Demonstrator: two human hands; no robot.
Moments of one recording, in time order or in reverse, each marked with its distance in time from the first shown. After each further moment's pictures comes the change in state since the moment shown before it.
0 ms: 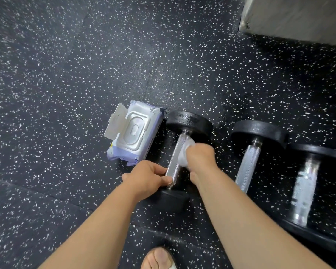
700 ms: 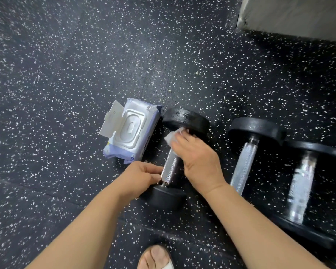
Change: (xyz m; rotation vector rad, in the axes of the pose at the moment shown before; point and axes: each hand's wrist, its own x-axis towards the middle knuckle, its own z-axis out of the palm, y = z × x) left_hand -0.035 0.020 -0.014 -0.237 -0.064 0.035; right_hand 0.019 0.031 -0.029 -0.994 0.093 -1.405
